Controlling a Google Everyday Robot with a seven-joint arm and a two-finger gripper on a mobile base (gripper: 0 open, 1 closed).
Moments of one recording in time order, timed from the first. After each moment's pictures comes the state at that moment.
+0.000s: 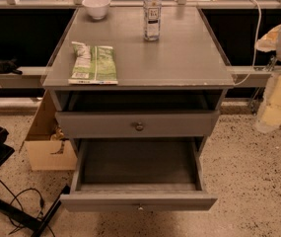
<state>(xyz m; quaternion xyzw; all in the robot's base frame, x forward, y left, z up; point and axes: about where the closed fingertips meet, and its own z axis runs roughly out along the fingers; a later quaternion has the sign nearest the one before) 0.438 -0.216 0.978 -0.60 0.78 -0.04 0.16</state>
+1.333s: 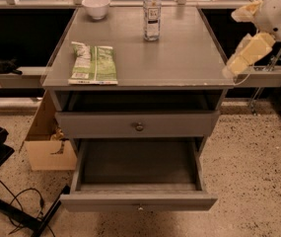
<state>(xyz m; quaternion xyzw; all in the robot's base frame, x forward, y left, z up) 0.584 -0.203 0.979 -0.59 0.72 0.08 0.36</state>
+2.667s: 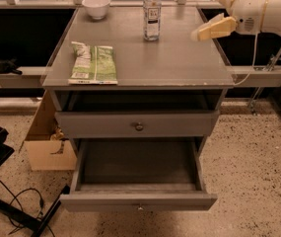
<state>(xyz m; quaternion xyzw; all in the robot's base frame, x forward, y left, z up) 0.719 -0.171 0.994 -0.46 0.63 0.23 0.59</state>
